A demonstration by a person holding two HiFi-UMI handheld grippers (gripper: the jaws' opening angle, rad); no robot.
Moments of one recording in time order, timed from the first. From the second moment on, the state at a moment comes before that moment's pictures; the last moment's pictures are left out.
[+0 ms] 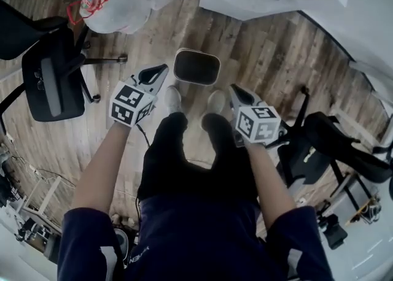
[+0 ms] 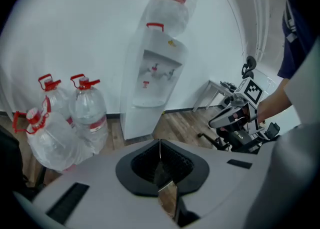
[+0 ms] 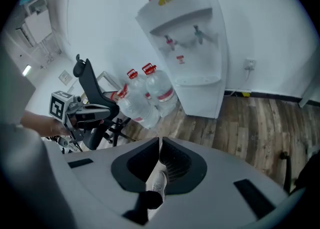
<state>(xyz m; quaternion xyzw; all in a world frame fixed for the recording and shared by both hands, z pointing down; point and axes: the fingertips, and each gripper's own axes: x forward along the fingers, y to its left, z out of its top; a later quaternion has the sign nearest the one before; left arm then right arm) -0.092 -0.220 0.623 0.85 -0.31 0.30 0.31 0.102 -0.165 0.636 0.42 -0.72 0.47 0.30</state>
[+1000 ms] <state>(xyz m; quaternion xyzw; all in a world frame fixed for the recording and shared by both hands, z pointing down) -0.066 -0.207 1.053 0.80 -0.16 0.49 0.31 0.126 -0.070 1.045 0.51 -0.50 0.61 0.34</state>
